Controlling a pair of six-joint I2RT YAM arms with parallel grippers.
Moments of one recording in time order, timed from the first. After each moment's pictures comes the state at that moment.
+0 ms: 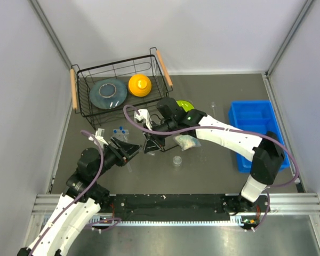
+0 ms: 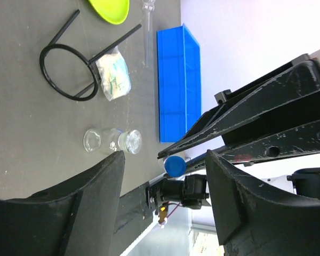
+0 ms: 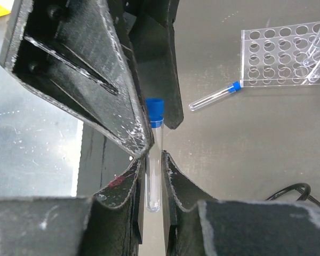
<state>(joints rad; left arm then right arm) -0.46 0.28 0.42 -0.34 0.22 -1.21 0.95 1.68 1.46 -0.50 -0.73 -0.15</state>
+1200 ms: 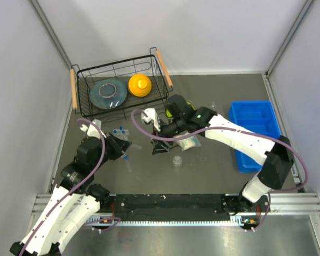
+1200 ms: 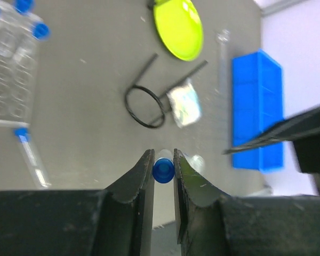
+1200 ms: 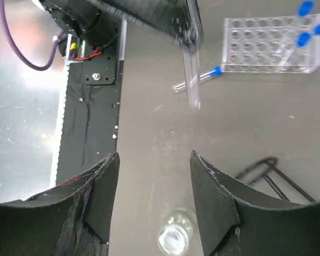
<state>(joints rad) -0.46 0.46 0.63 -0.56 0.05 -0.94 0.93 1.62 1.45 -0.60 -0.69 -0.30</state>
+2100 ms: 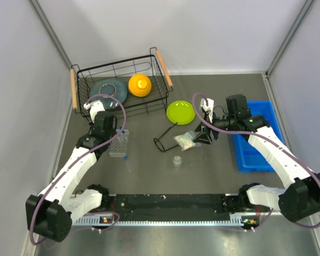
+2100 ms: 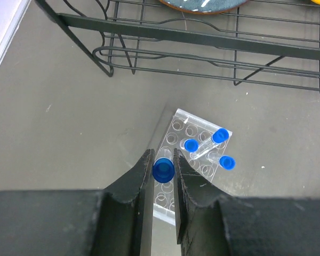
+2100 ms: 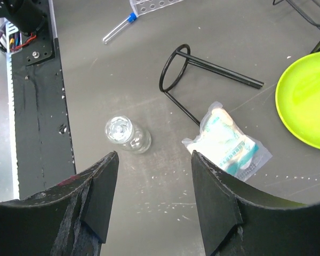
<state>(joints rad) -0.31 0.99 0.77 -0.45 -0.53 -0.46 0.35 1.19 1.02 -0.61 -0.90 -0.47</state>
